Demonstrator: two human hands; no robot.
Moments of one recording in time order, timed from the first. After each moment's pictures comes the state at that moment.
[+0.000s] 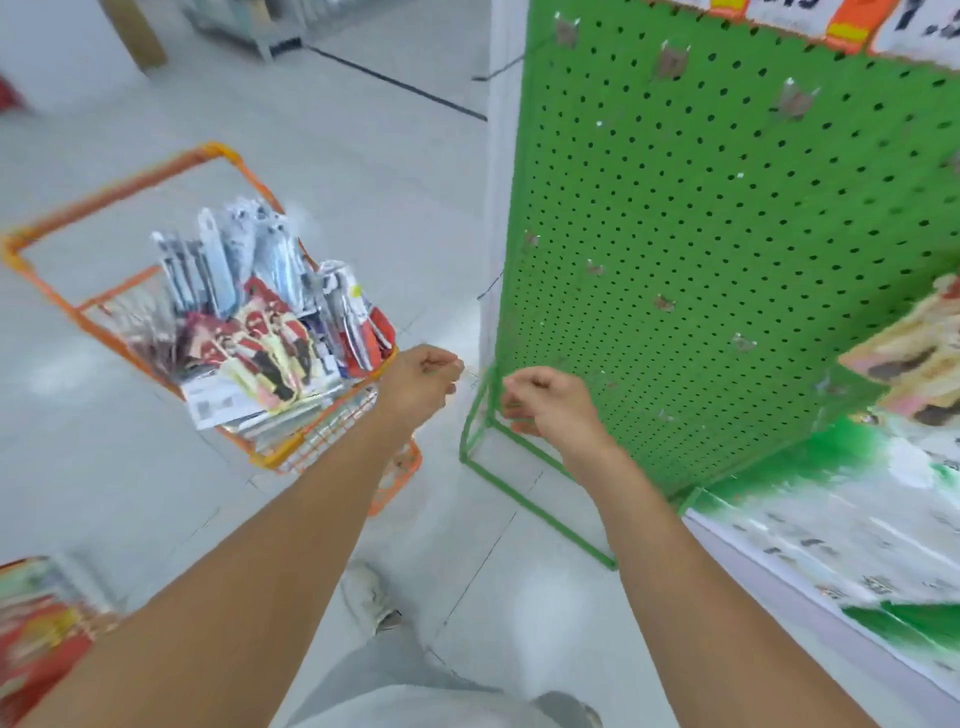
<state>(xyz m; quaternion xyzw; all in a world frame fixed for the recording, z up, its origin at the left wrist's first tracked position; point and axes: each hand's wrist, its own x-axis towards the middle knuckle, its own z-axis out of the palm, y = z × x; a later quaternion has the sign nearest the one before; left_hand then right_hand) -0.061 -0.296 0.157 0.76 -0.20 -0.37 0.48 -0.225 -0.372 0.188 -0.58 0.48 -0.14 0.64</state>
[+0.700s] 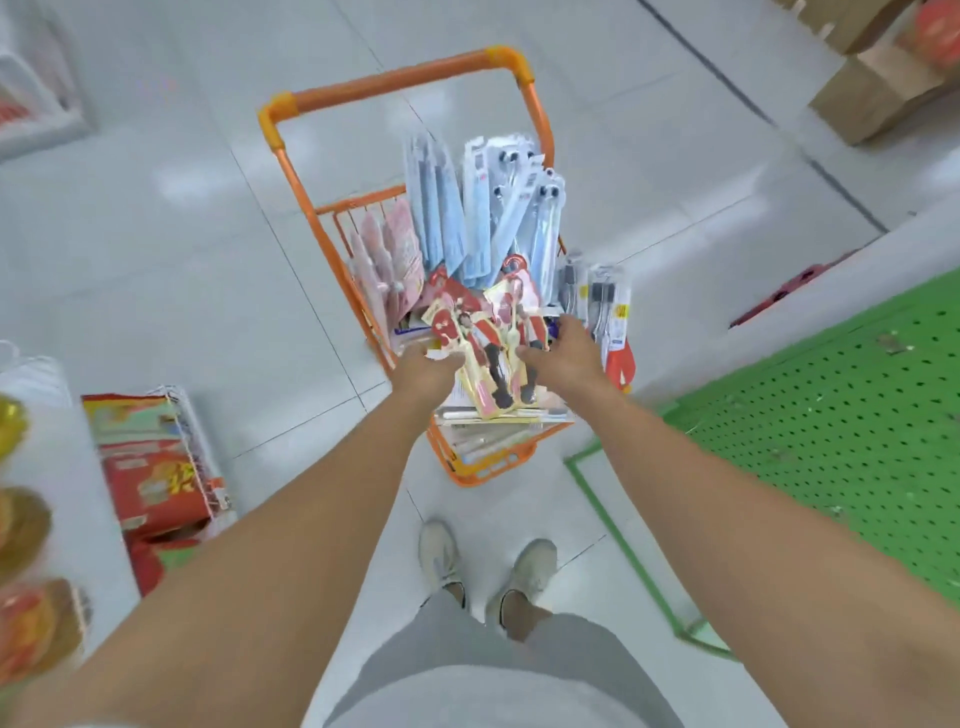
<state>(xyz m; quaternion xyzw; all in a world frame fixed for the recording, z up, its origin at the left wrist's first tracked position) 0.250 -0.145 0.048 0.77 0.11 -0.35 0.52 0.173 -0.312 0.073 -0.76 0.43 0.03 0.48</state>
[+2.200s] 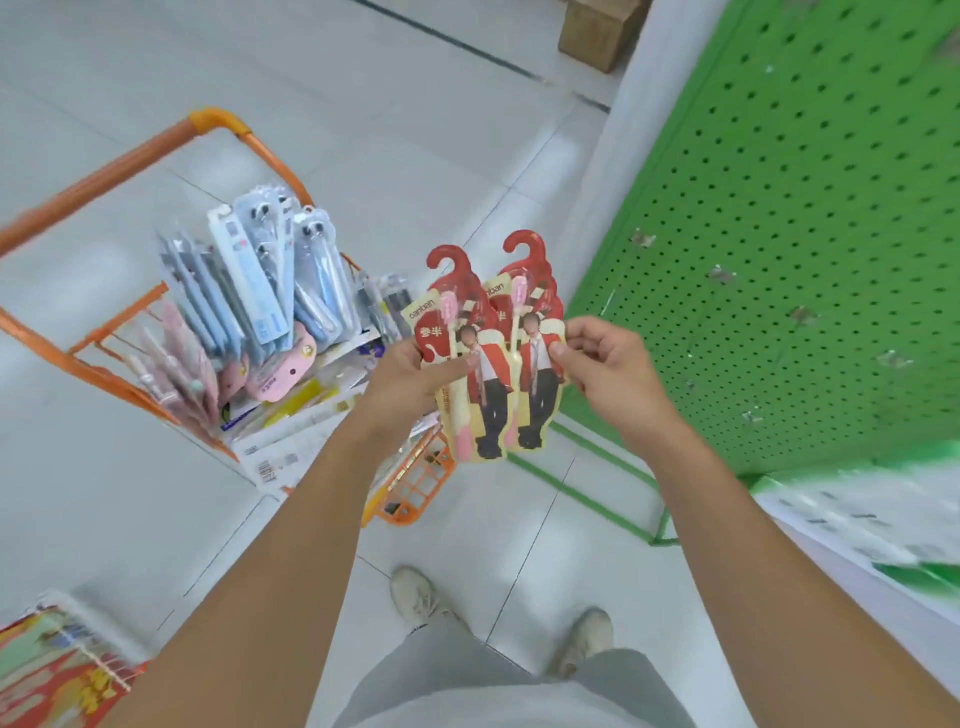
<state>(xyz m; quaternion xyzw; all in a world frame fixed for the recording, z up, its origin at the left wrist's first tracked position) 0.139 -0.276 0.149 0.61 -0.23 -0.51 0.56 -0.051 -0.387 0.181 -0.66 0.45 -0.21 0.56</state>
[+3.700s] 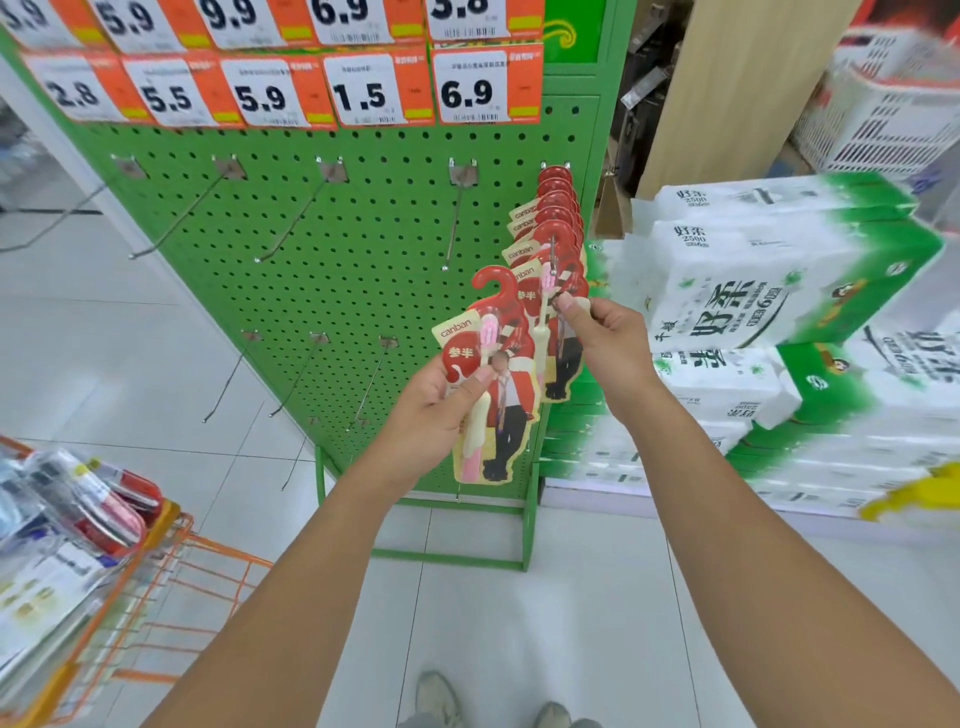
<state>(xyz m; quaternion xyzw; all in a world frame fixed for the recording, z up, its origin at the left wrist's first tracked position) -0.361 -0.417 0.273 0.51 -0.47 -0.55 0.47 -0.545 -0.518 0.251 -0.49 0.53 -0.50 0.48</state>
